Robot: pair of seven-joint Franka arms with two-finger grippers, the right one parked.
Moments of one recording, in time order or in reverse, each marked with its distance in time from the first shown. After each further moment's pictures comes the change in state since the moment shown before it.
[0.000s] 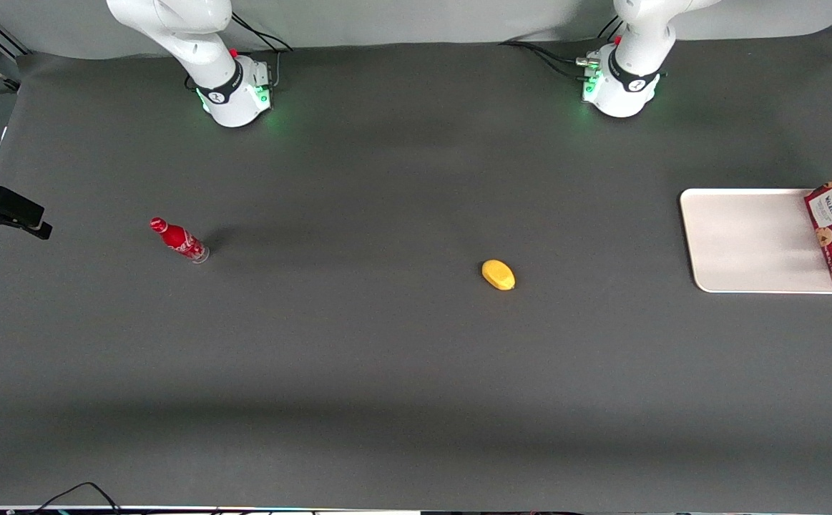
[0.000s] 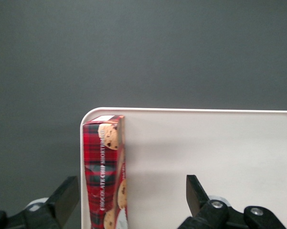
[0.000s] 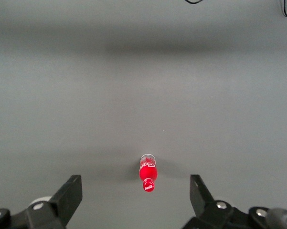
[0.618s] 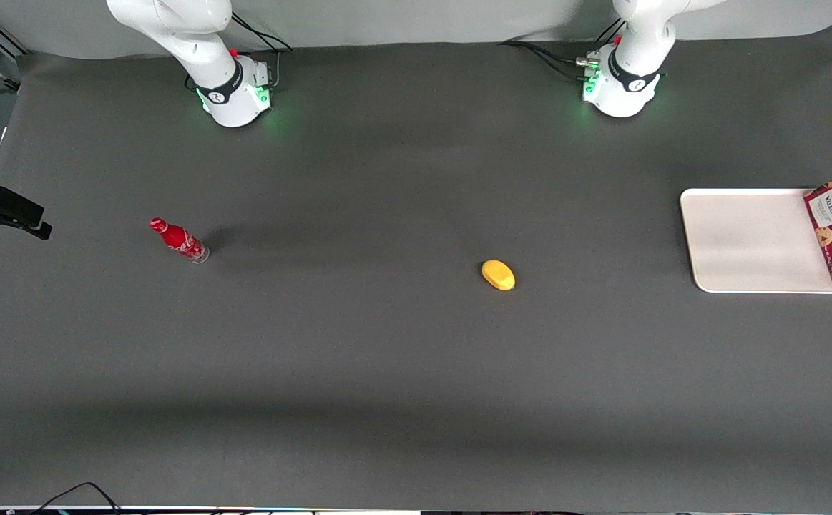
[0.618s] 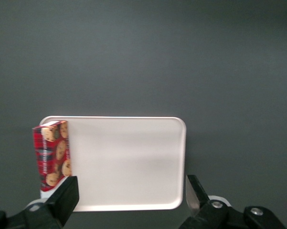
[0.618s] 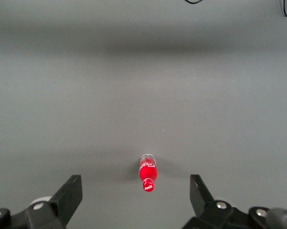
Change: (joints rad) arm -0.081 -0.308 -0.224 0.131 0.261 -0.400 -0.454
